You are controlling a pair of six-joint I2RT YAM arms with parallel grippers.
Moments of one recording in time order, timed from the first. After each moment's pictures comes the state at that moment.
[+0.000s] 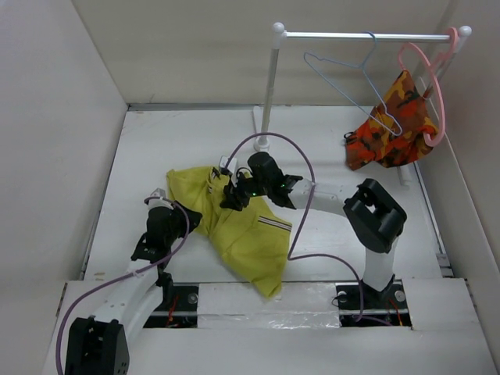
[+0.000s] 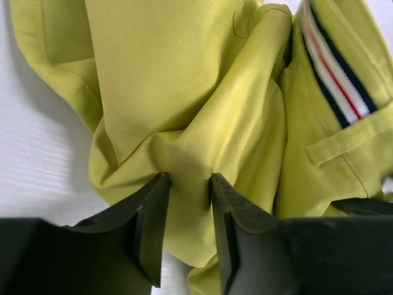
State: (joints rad) left arm -0.17 0.71 0.13 0.03 0.06 -0.82; right arm 0.84 1.89 1.23 0.19 -0.55 -0.15
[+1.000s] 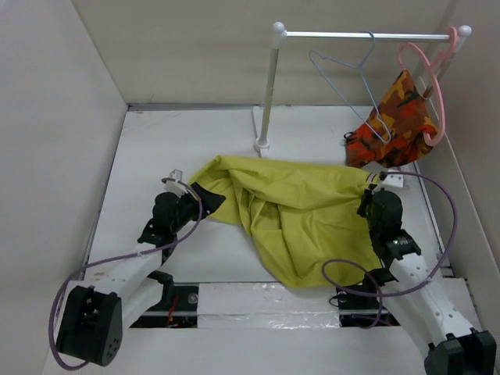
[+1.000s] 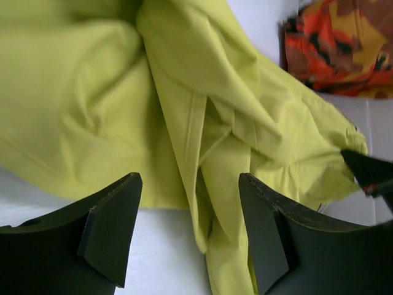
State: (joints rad) left arm -0.24 0.89 0.24 0.32 0.28 -0.86; right arm 0.24 0.64 0.38 -0.11 0.37 0.23
